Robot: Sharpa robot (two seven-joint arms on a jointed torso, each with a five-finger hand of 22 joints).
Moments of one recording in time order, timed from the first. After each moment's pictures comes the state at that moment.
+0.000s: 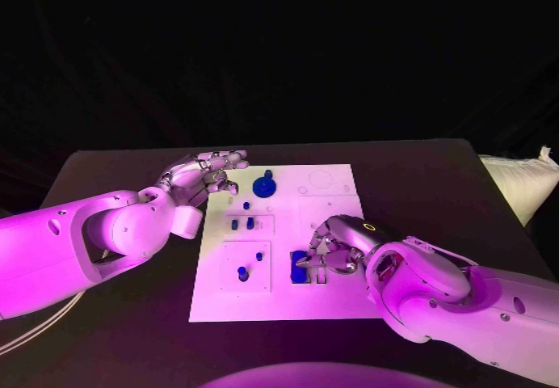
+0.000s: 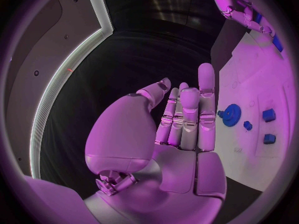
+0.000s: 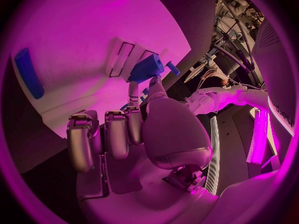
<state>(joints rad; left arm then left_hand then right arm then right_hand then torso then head) 1.20 -1.00 -0.06 1.68 0.19 -0.17 0.34 1.29 -0.10 0.47 -0.06 0.06 1.00 0.19 0.12 0.07 1.06 0.11 0.27 0.08 1.26 0.03 1.13 0.64 0.16 1.24 0.11 0.61 0.68 0.95 -0.89 0.02 1.95 -1.61 -0.37 -0.59 1.32 -0.02 -0.15 0.11 0.06 1.11 0.03 0.37 0.42 1.45 -0.02 1.37 1.32 1.47 -0.10 1.47 1.31 0.01 1.47 0.01 1.57 1.31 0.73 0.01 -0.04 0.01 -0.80</state>
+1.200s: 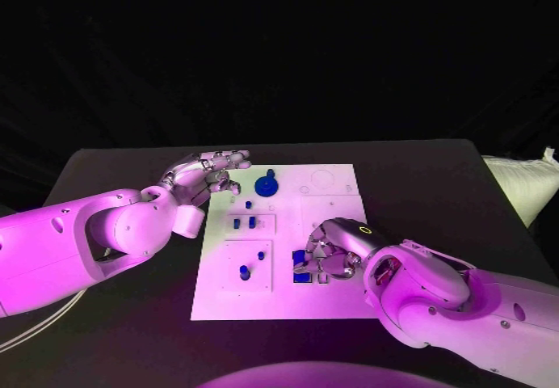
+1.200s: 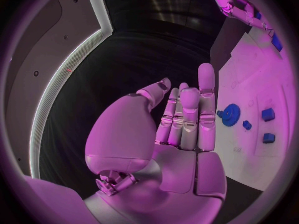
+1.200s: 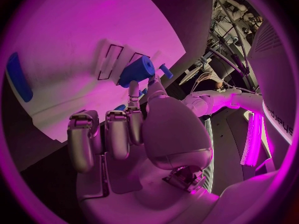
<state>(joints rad) 1.20 -1.00 -0.06 1.68 0.19 -0.17 0.33 1.29 -0.10 0.47 -0.06 0.06 1.00 0.19 0.12 0.07 1.05 0.12 0.27 0.08 1.26 0.03 1.13 0.64 0.16 1.24 0.11 0.61 0.69 0.94 -0.88 0.02 1.96 -1.64 -0.36 -0.57 1.33 -0.01 -0.09 0.11 0.05 1.10 0.02 0.40 0.43 1.44 -0.02 1.39 1.31 1.47 -0.11 1.48 1.31 0.01 1.47 0.01 1.57 1.31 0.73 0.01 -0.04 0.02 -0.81</state>
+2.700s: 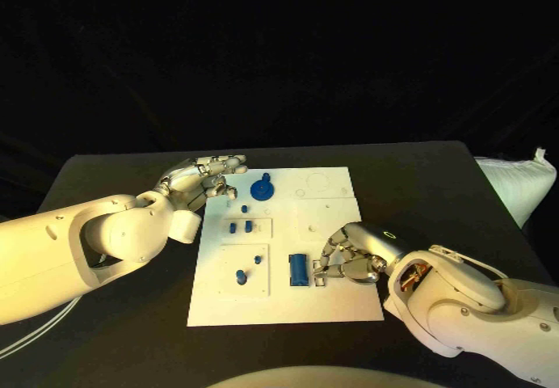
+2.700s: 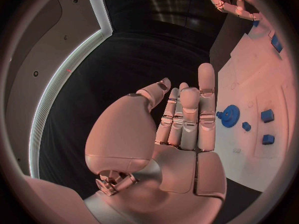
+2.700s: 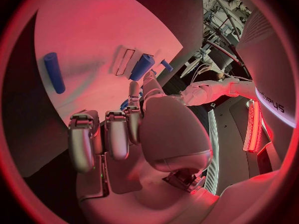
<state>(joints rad) 1.20 -1.00 -0.06 1.68 0.18 -0.17 0.33 1.29 -0.10 0.47 -0.06 0.06 1.00 0.19 0.12 0.07 1.05 0.12 0.28 0.08 1.26 0.03 1.13 0.64 0.16 1.24 0.11 0.61 0.68 0.94 -1.01 0.01 2.01 -1.53 -0.42 -0.49 1.36 -0.01 -0.08 0.12 0.06 1.12 0.02 0.38 0.43 1.45 -0.02 1.39 1.38 1.47 -0.10 1.49 1.31 0.01 1.47 0.00 1.57 1.31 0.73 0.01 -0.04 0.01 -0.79</state>
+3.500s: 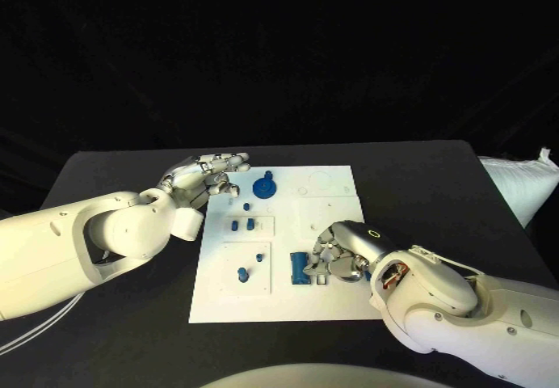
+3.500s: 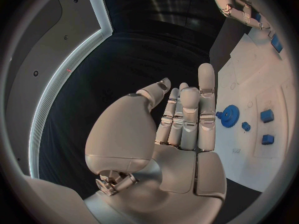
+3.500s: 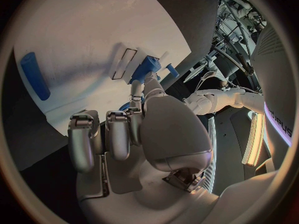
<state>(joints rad) 1.19 -1.00 -0.06 1.68 0.18 -0.16 0.33 1.29 -0.10 0.47 -0.06 0.06 0.99 0.19 0.12 0.07 1.05 0.11 0.28 0.08 1.25 0.03 1.13 0.64 0.16 1.24 0.12 0.61 0.68 0.93 -0.91 0.01 1.97 -1.65 -0.41 -0.58 1.35 -0.04 -0.09 0.12 0.05 1.14 0.01 0.41 0.45 1.44 -0.03 1.42 1.31 1.47 -0.12 1.49 1.31 0.01 1.47 0.00 1.57 1.31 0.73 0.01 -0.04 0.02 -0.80</state>
